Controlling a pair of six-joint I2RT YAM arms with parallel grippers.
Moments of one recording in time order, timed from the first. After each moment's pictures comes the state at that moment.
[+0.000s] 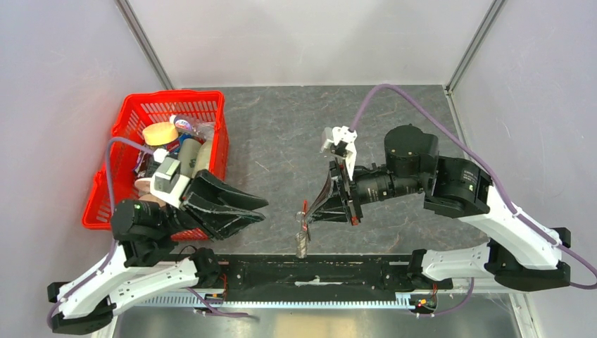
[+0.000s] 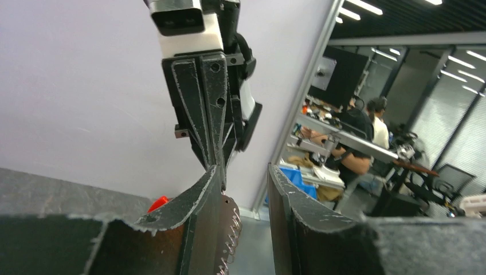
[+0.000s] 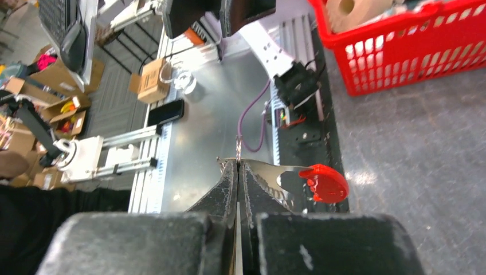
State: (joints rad) left arm -1.05 0.49 0.88 0.21 0.37 -0.60; right arm 1.15 1.17 1.71 -0.76 -0.50 0.30
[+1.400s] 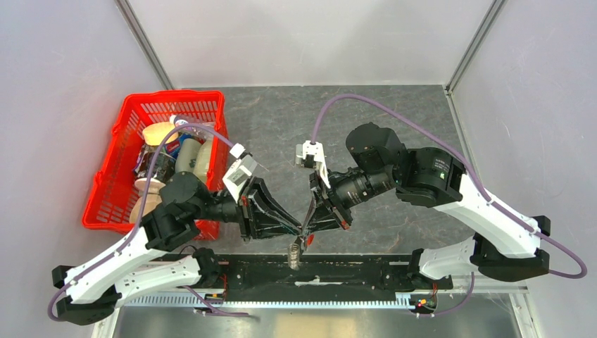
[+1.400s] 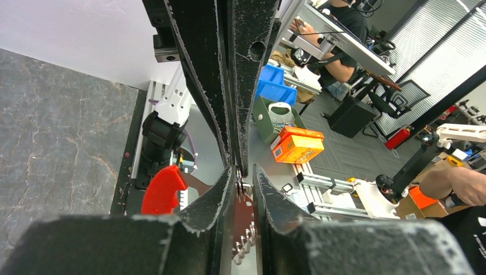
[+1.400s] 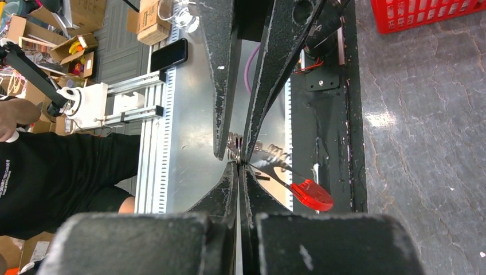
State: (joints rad) left arm -1.04 0.71 0.98 -0.11 0.64 -0.58; right arm 1.15 1.31 1.81 -1.01 -0.61 0.20
